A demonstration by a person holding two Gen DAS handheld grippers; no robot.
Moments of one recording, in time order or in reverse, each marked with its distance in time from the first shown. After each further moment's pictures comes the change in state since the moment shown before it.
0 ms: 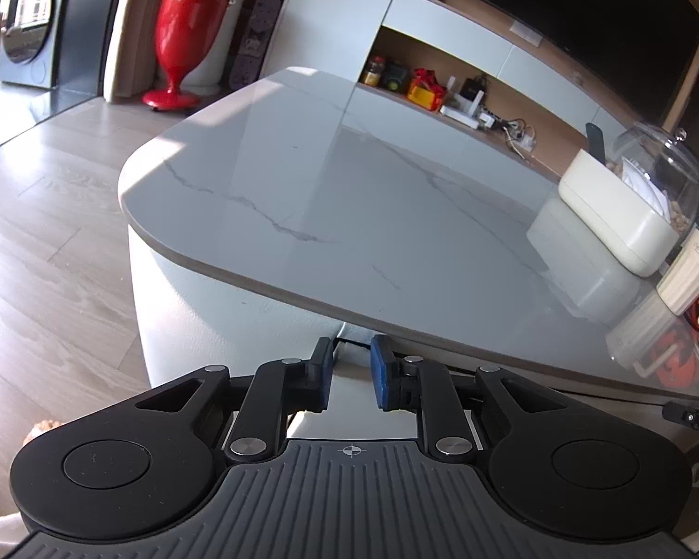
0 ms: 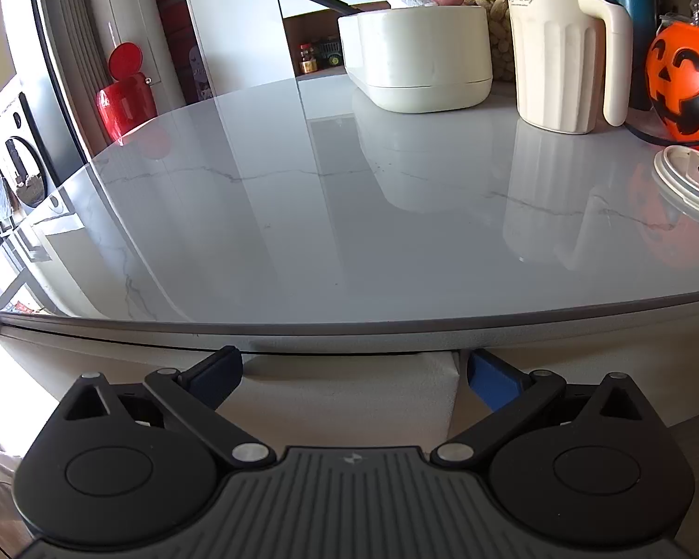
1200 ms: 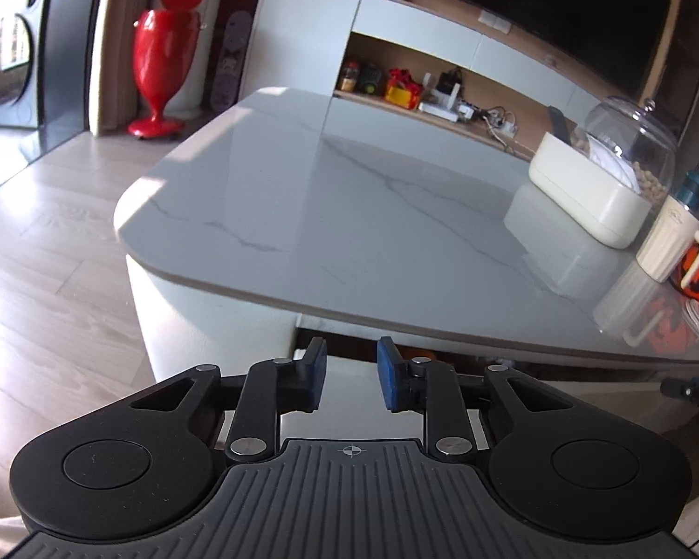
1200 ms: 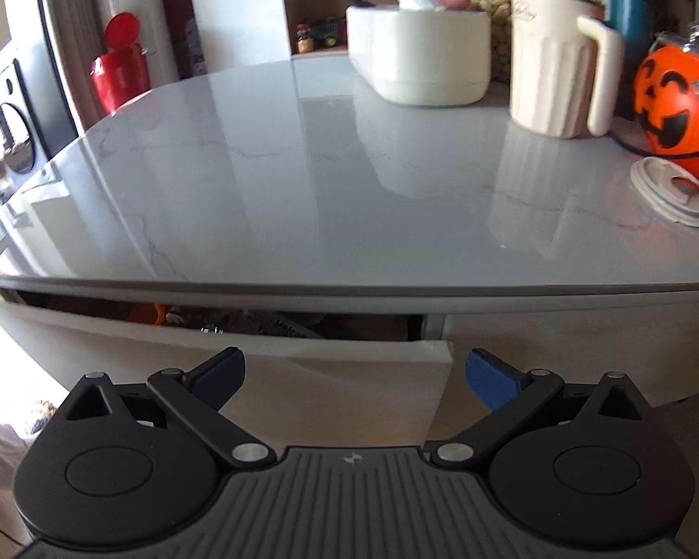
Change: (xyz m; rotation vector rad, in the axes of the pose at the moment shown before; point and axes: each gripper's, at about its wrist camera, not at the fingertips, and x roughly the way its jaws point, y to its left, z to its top) left arm -0.036 -0.043 -0.003 0.131 -0.002 0.009; right arm -0.039 0.024 -0.005 -0.050 0.024 -0.085
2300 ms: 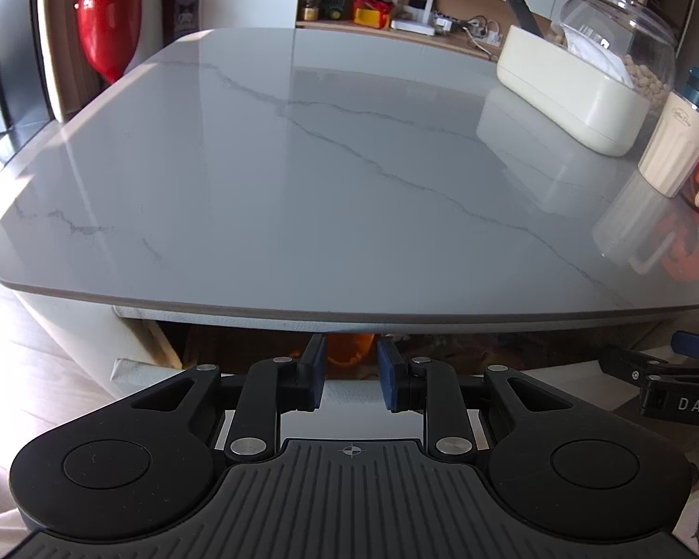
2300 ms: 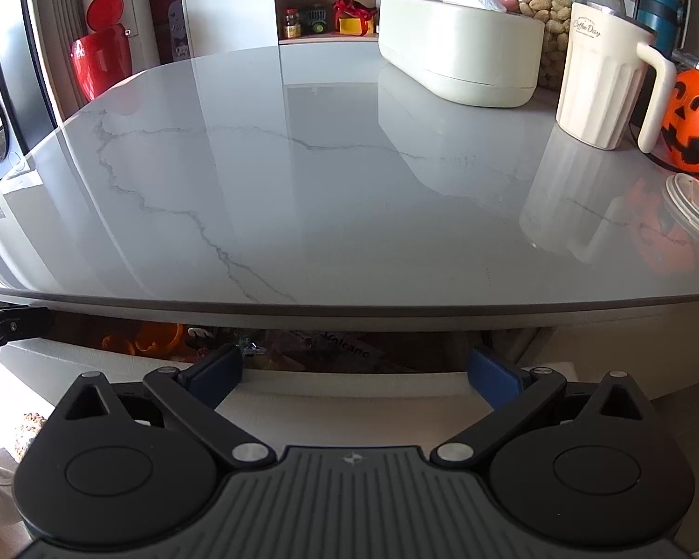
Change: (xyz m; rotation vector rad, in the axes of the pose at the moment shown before) left arm 0.069 -0.085 0.001 0.116 0.196 0.046; right arm 0.030 0.076 0.012 -0.024 0.067 -0.066
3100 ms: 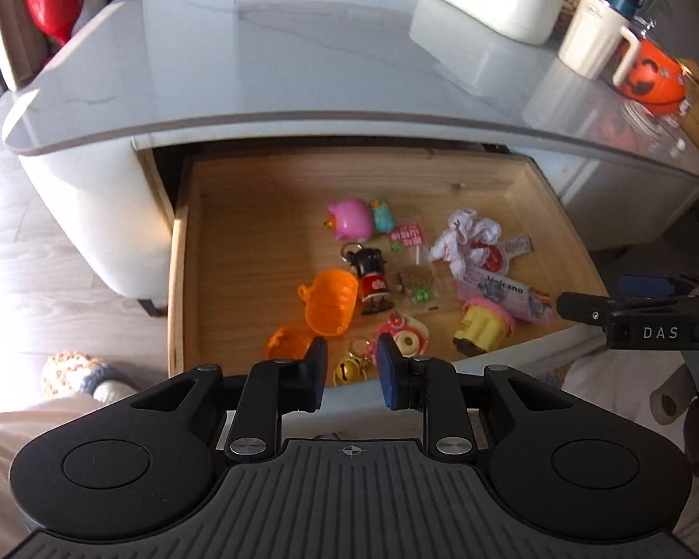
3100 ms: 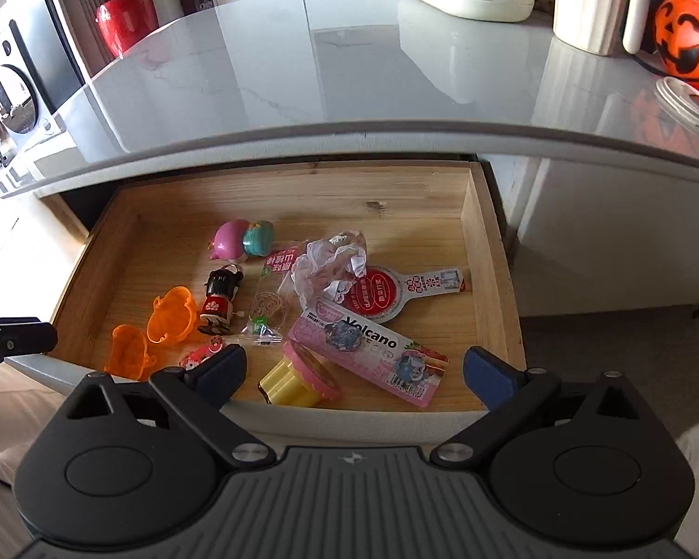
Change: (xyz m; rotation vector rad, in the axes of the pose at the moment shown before) left arm -0.074 0.005 -0.074 0.115 0.215 -0.122; right arm -0.042 -0.008 -0.064 0.007 0.148 0.100
